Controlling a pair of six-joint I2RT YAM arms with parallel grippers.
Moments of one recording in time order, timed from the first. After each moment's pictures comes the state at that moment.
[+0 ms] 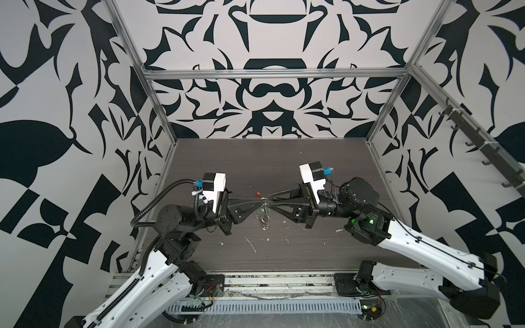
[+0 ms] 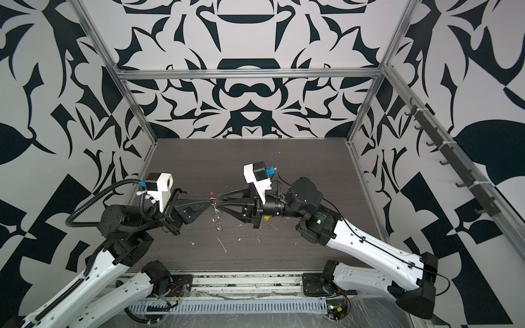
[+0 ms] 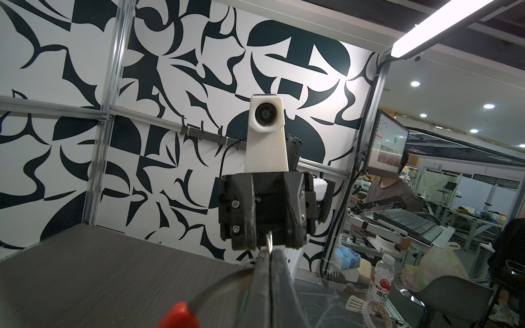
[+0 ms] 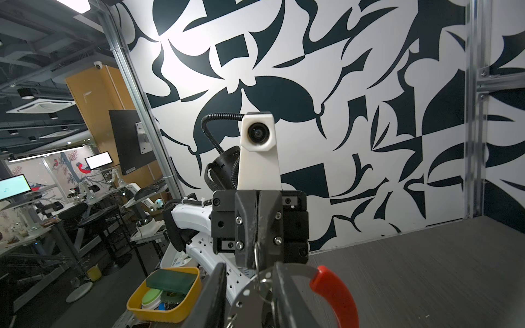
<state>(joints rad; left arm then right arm) -0.70 0.66 0.71 0.46 0.77 -0.64 1.00 1.03 1.04 0.24 -0.58 0.42</state>
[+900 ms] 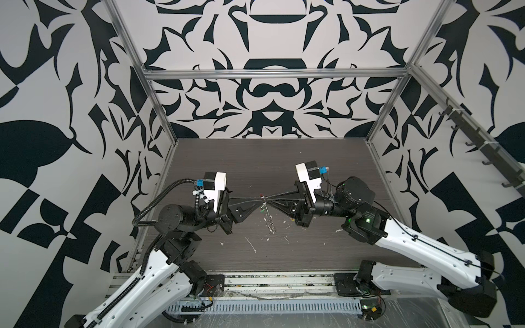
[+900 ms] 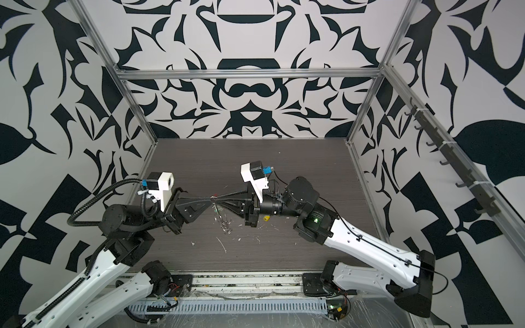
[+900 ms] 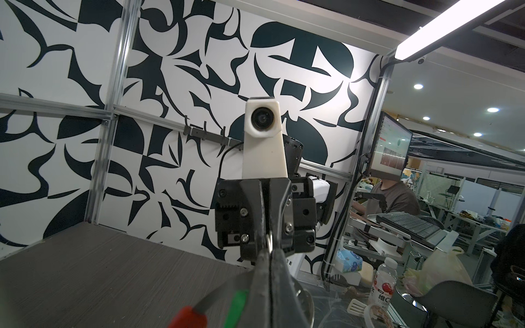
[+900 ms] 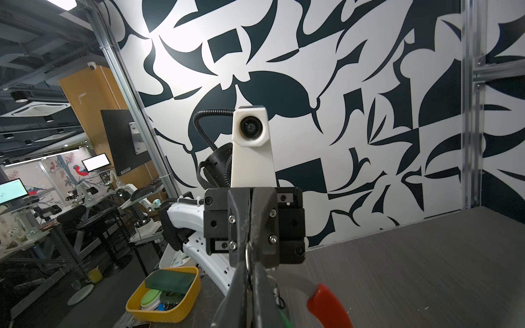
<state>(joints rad) -0.70 0.67 0.71 0.47 0.75 -0.64 1.00 1.05 1.04 0.24 -0.57 0.43</state>
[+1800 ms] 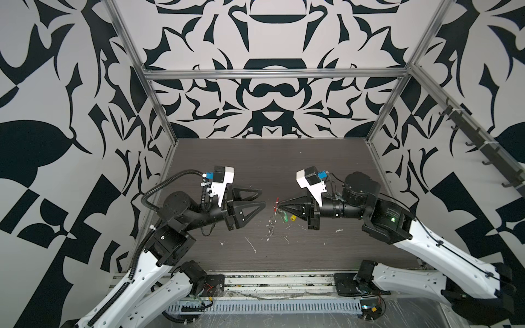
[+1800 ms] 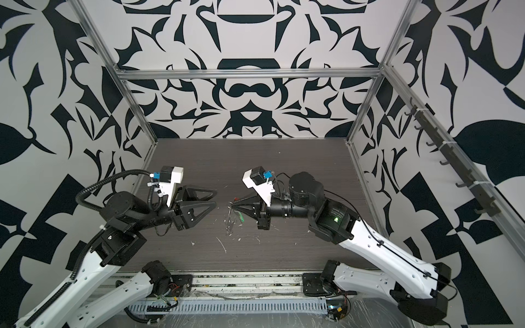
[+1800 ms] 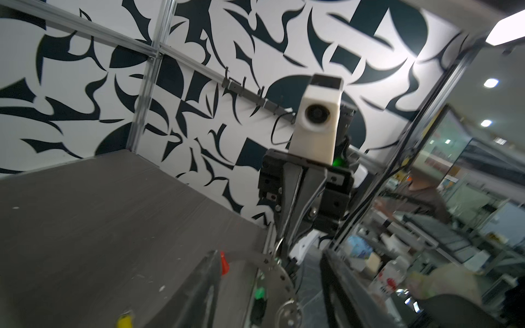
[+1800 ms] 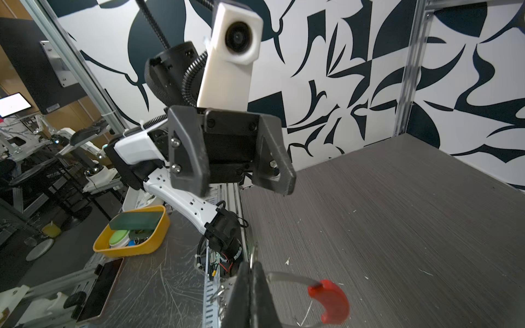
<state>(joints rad) -0.70 0.69 0.87 -0.02 0.69 -0.54 0.92 1.00 1.19 -0.37 -0.55 0.18</state>
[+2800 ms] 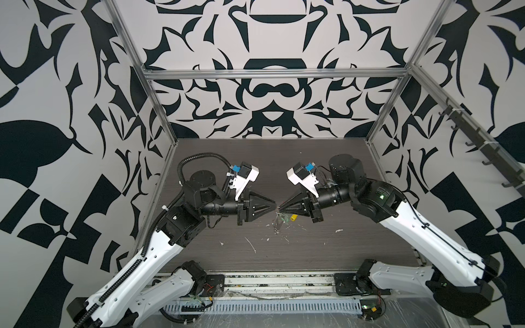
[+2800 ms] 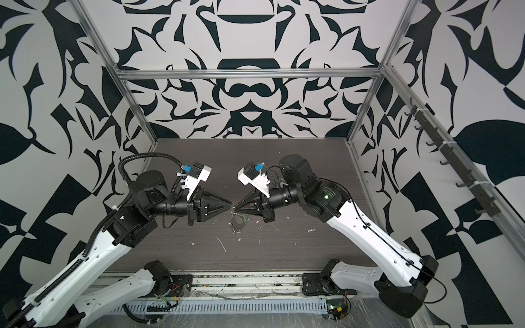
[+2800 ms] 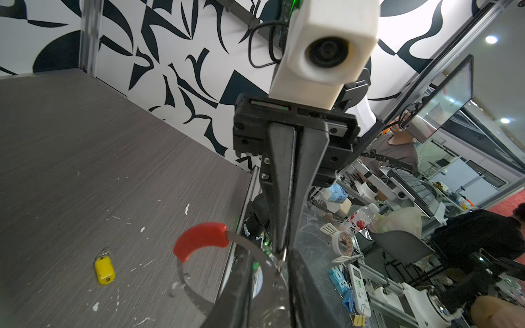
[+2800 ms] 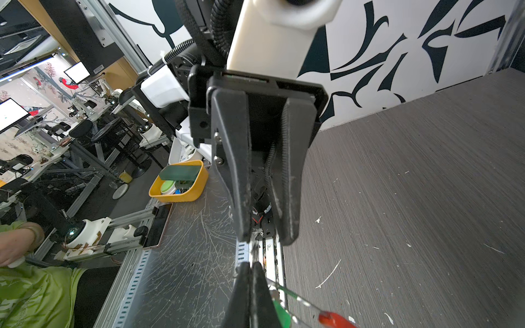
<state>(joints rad) -0.70 0.87 1.01 -0.27 0.88 -0.45 0.77 1.15 1.34 -0.64 -0.91 0.04</state>
